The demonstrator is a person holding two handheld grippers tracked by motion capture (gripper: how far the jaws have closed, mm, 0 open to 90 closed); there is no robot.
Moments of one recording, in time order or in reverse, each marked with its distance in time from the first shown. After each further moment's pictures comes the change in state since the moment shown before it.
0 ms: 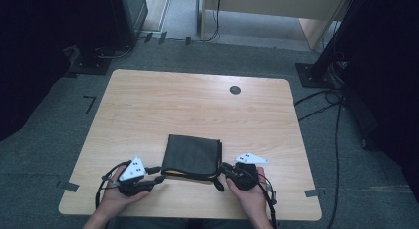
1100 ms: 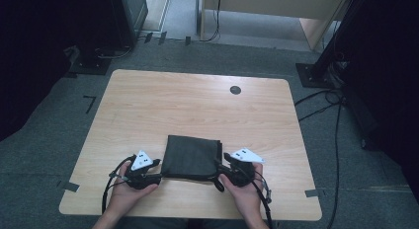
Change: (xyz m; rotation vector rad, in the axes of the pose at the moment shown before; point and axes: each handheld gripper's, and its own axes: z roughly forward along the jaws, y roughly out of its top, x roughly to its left) left arm -0.003 0.001 0.031 0.136 0.201 -0.064; right arm 0.027 0.022 0.002 -0.099 -0.086 -0.081
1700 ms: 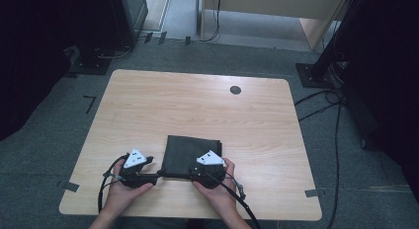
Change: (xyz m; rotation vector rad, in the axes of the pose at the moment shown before) left arm 0.020 -0.003 -0.018 -0.028 0.040 -0.073; right arm 0.044 -0.021 0.068 0.130 -0.046 -0.169
